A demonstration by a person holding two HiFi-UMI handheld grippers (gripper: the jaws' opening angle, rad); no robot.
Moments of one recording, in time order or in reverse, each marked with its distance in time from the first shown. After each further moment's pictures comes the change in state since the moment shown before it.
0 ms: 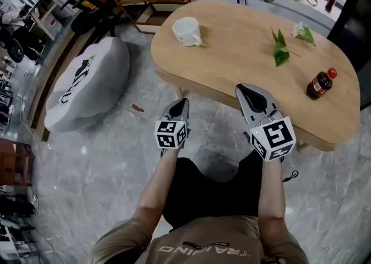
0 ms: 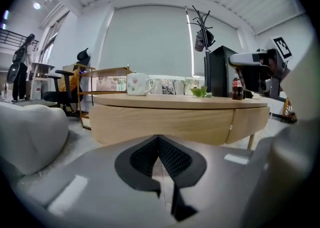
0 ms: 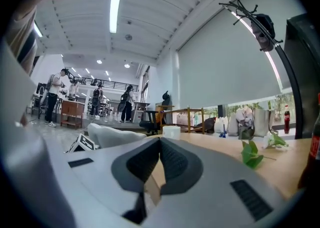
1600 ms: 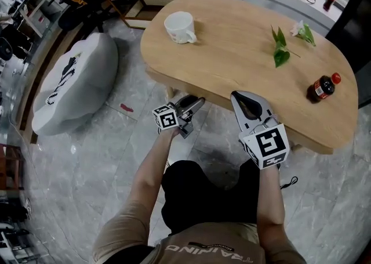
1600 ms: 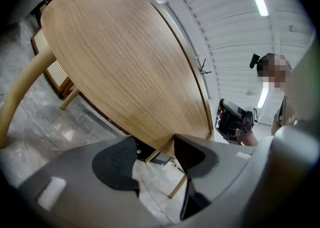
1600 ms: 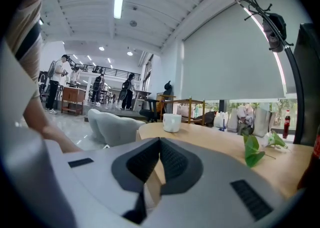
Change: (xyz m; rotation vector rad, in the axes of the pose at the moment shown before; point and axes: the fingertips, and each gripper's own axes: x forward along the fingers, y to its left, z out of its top) left arm 0.093 -0.041 -0.051 -0.561 -0.156 -0.763; right arm 0.015 0.006 -0.039 -0.073 0.128 -0.003
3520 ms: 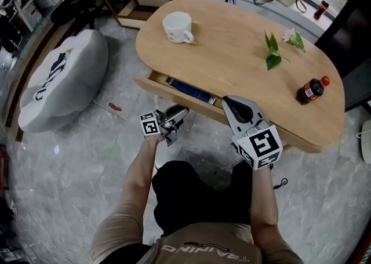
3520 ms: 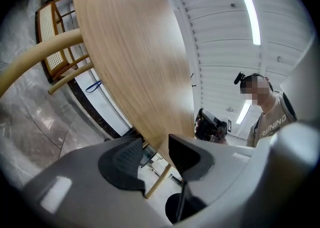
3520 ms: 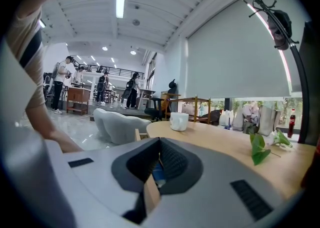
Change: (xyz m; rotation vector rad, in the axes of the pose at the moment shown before) left arm -0.047 -0.024 -0.013 -0.110 -0.064 -0.219; right arm -0.002 0.024 0.001 0.001 0.019 0.056
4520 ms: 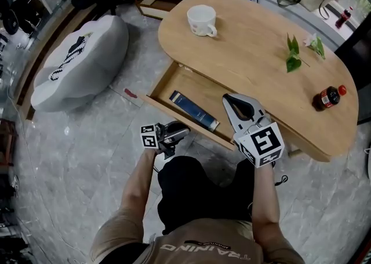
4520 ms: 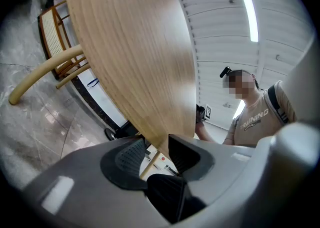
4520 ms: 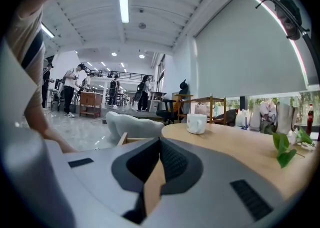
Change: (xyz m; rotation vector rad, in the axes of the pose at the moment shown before) left arm -0.077 -0.070 -0.051 0.002 0.068 0.001; right arm 0.025 0.039 0.006 -0.004 -0.026 0.143
